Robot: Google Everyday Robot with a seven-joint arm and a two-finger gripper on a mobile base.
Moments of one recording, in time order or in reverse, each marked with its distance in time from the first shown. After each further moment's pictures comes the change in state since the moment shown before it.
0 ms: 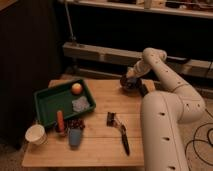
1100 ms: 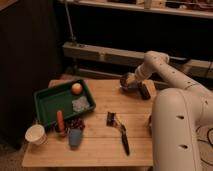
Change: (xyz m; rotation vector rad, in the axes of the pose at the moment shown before) arm 0.048 0.001 -0.021 0.000 0.066 -0.027
